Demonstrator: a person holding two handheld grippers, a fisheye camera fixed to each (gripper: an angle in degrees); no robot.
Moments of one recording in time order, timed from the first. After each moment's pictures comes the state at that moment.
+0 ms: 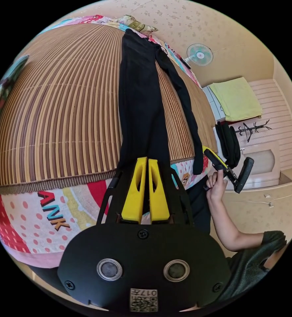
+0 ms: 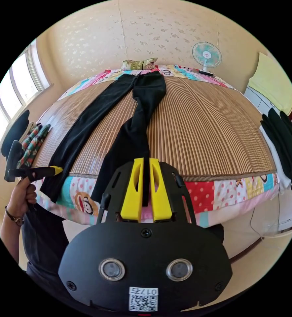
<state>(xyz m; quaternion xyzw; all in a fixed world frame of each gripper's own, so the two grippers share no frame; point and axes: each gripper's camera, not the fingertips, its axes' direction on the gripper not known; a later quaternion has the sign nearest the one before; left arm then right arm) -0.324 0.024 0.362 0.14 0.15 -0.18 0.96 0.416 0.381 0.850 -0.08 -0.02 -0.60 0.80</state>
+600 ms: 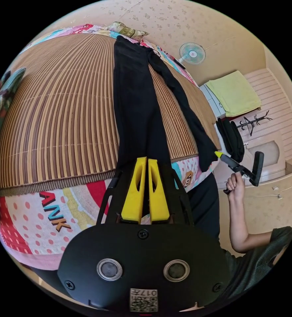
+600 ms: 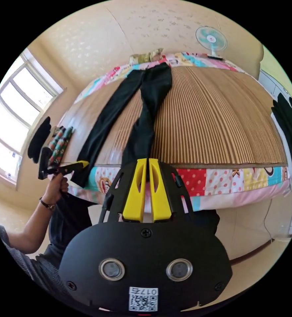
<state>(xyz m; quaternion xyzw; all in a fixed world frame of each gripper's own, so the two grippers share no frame) -0.309 0.029 0.373 0.17 0.12 -0.15 0.97 0.429 0.298 0.842 -0.16 -0.11 -0.57 0.79</state>
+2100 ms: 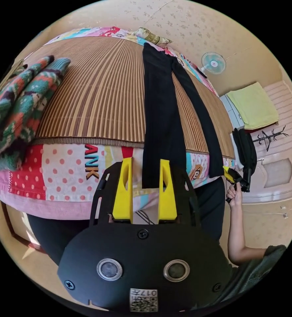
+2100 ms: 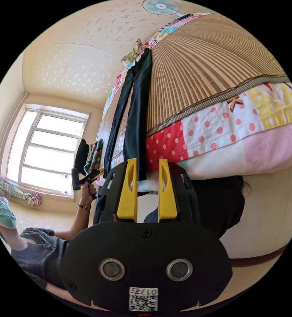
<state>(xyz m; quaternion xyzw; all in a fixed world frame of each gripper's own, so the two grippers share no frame) -0.294 0.084 0.395 0.17 0.04 -0.24 0.95 0.616 0.151 1.077 -0.39 -0.23 -0.40 0.80</state>
